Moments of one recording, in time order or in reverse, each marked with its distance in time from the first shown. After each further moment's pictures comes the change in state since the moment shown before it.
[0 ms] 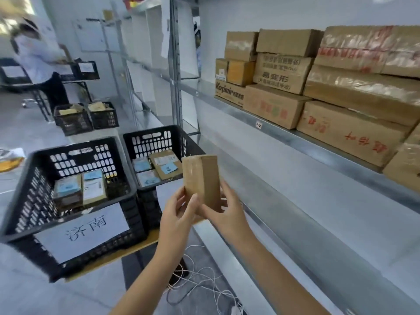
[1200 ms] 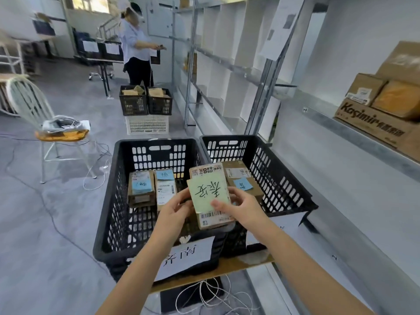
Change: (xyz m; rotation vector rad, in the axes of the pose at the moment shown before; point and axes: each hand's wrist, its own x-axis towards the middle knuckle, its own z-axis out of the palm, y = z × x) left_hand 0.170 -0.051 -0.289 -0.046 0.092 -0.271; right_hand 0.181 -0.035 0.252 0.006 -0.389 0.253
